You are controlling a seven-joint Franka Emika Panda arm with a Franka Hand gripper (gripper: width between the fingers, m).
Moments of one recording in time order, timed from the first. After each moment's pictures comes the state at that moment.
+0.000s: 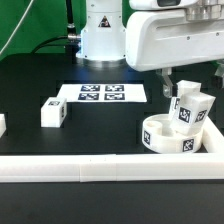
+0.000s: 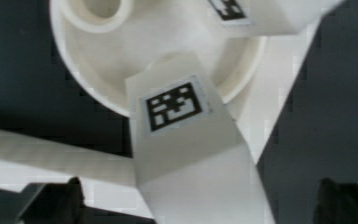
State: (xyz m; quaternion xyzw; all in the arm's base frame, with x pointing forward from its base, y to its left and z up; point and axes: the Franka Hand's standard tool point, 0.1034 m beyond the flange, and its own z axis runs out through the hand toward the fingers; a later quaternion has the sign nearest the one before) arm 0.607 0.106 0.100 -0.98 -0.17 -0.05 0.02
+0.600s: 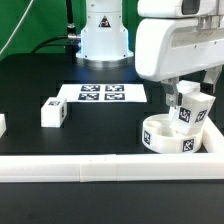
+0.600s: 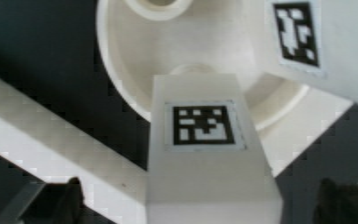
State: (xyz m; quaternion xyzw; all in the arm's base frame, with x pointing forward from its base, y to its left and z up) arm 0.607 0.100 0.086 -0.95 -0.31 -0.04 -0.01
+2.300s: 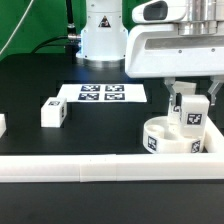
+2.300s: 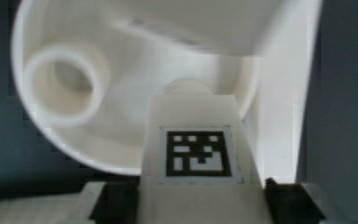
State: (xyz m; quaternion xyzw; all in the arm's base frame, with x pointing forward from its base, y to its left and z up) arm 0.603 0.115 0.078 -0.99 0.13 -0.08 0.03
